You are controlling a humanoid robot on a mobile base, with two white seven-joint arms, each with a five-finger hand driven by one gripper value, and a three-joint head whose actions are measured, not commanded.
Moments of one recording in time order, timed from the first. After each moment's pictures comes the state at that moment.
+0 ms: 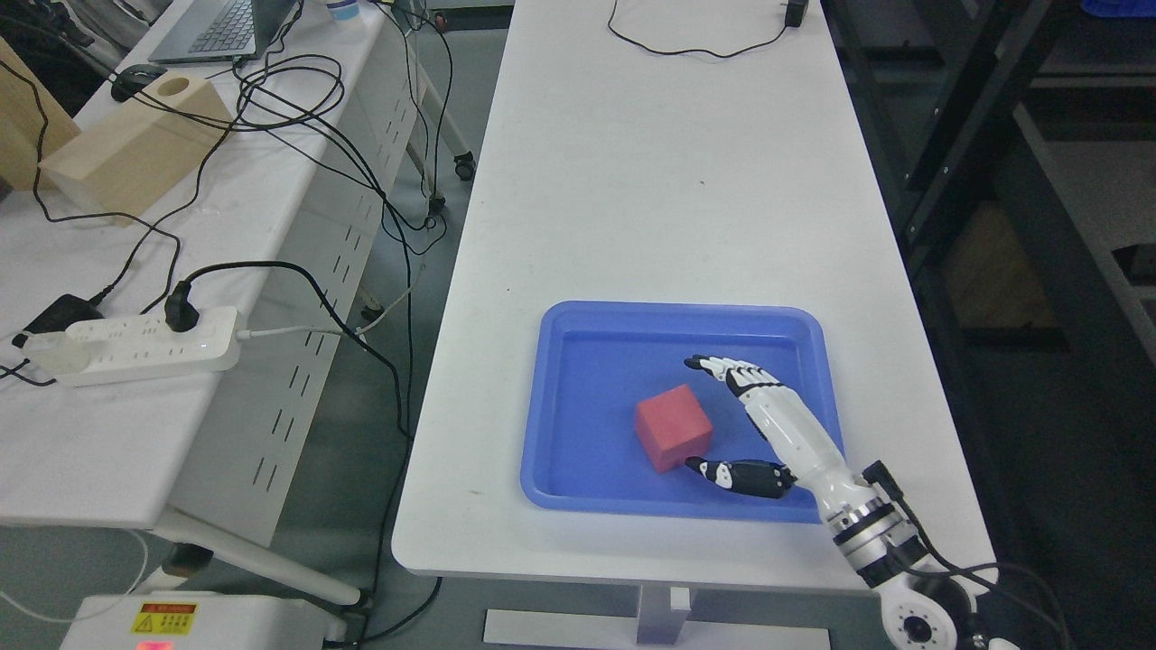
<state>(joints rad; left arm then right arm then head) 0.00 0.00 -0.13 0.00 0.13 -0.12 -0.17 0.15 0.00 0.03 -1.63 0.72 -0.54 0.23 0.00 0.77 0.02</state>
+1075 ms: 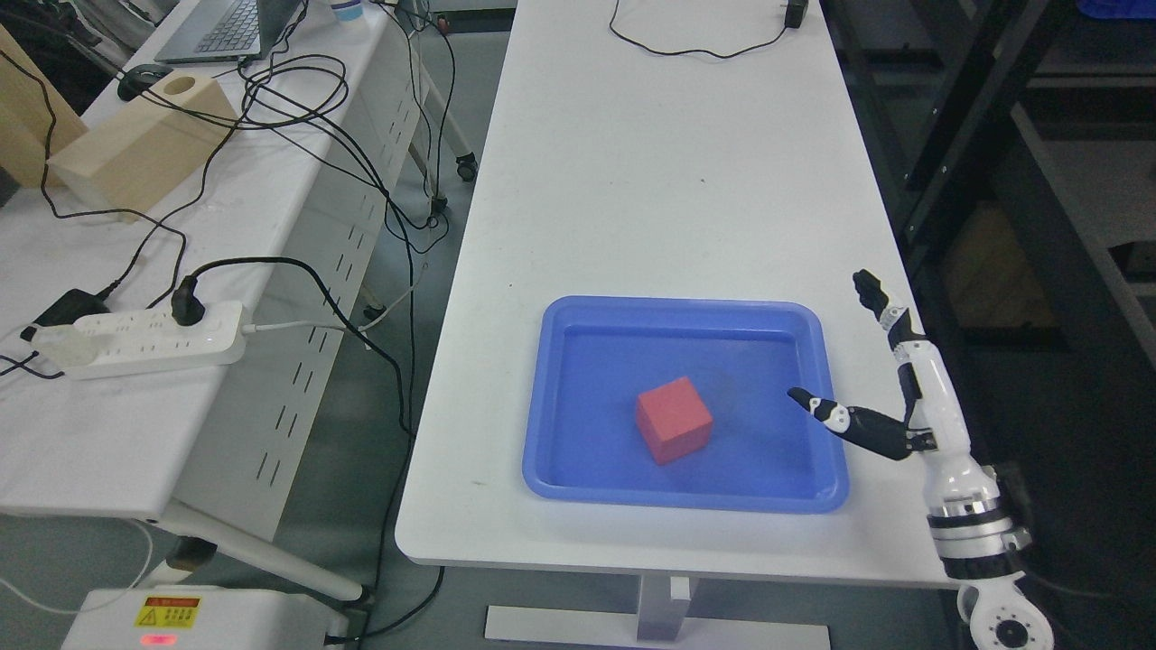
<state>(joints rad) 0.00 0.00 -0.13 0.00 0.13 -0.12 -0.17 0.15 0.00 -0.14 -1.63 0.18 -0.59 0.21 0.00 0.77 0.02</state>
